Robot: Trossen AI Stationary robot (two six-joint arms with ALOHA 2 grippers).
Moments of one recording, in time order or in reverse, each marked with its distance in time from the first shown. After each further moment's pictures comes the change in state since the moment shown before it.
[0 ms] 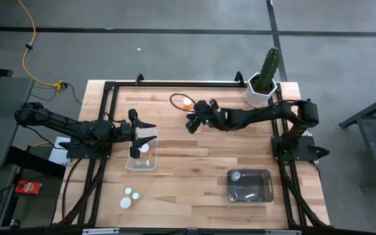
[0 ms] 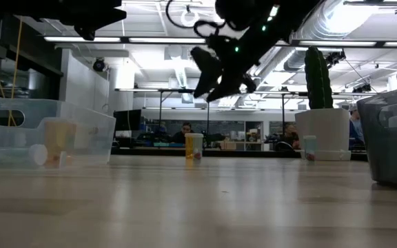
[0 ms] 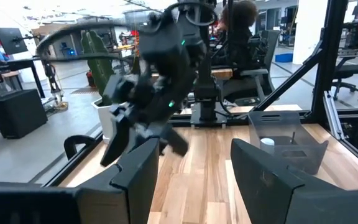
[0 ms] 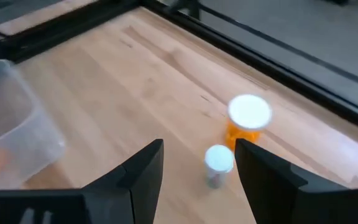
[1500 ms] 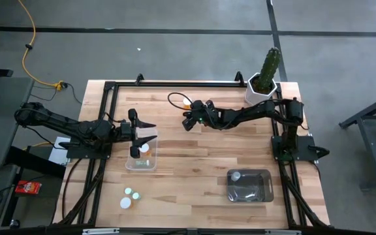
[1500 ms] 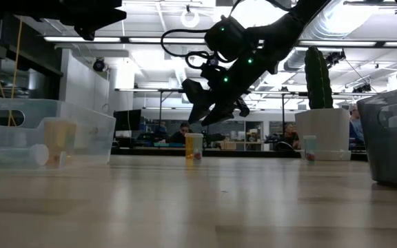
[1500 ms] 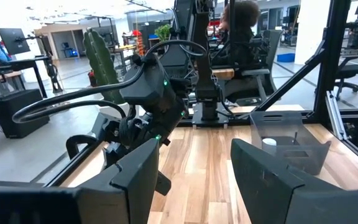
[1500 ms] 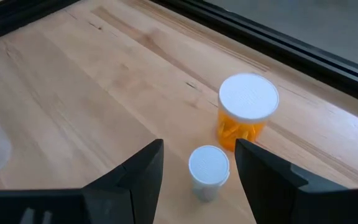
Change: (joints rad) left arm 0.000 0.000 0.000 0.000 -0.007 0.001; right arm -0.062 0.155 0.000 0.141 -0.021 -0.005
